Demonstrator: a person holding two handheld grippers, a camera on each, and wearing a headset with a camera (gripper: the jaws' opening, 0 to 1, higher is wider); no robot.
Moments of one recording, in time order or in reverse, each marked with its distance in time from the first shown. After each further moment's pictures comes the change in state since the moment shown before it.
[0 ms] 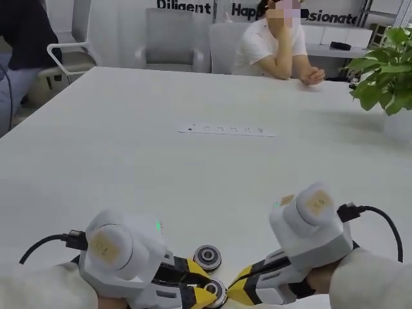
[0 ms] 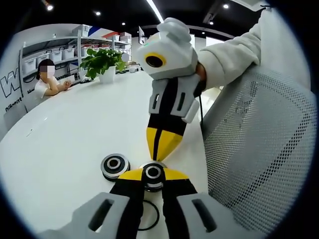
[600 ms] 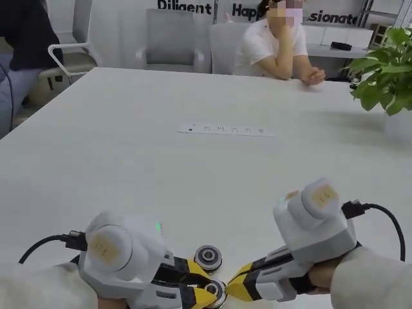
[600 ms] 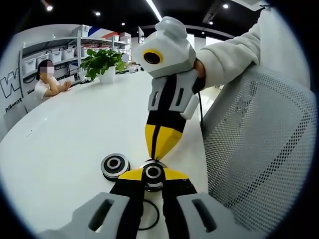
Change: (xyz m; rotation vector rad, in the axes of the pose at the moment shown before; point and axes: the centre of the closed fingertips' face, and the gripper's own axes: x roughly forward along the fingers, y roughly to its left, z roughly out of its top) left arm -0.001 0.000 -0.001 0.004 -0.003 0.001; right arm -0.003 0.002 0.008 0.045 -0.035 0.009
